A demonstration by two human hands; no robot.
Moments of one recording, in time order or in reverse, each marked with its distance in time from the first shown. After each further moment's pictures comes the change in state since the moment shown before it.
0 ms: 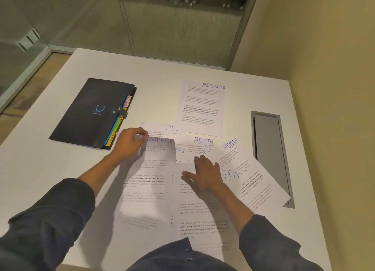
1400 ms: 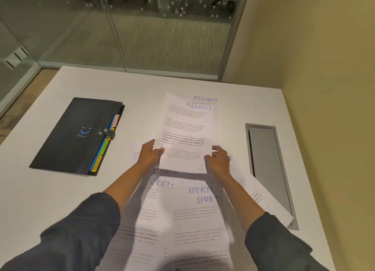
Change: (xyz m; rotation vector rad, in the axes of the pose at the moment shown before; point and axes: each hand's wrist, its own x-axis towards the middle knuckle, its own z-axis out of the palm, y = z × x) left_hand 0.062 0.051 0.077 -0.570 -0.054 -0.383; right_hand 0.051 0.023 -0.094 0.932 0.330 0.377
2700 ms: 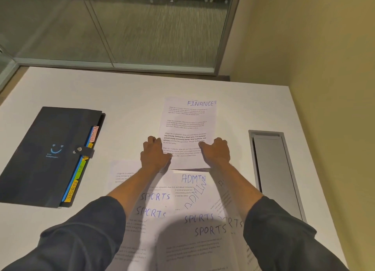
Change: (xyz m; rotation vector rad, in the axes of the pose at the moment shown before) left_hand 0.108 0.002 0.055 0.931 0.068 0.148; right_hand 0.131 -0.020 0.019 -0.359 0.096 0.097
